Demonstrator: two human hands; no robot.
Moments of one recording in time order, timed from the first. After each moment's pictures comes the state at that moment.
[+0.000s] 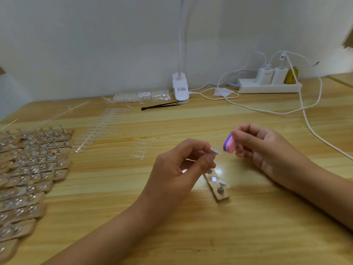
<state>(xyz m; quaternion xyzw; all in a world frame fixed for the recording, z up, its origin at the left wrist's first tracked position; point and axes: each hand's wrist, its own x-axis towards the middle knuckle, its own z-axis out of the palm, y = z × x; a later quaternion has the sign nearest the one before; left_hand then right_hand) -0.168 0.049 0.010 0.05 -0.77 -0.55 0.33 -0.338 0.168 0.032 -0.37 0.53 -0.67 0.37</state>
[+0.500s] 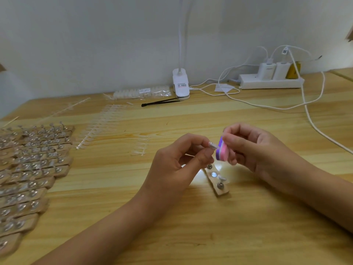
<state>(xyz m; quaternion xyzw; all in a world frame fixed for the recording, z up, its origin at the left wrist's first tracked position) -0.168 0.048 0.011 0.05 -0.77 -0.55 0.33 -0.324 0.169 0.032 -0.41 0.50 -0.65 0.41</state>
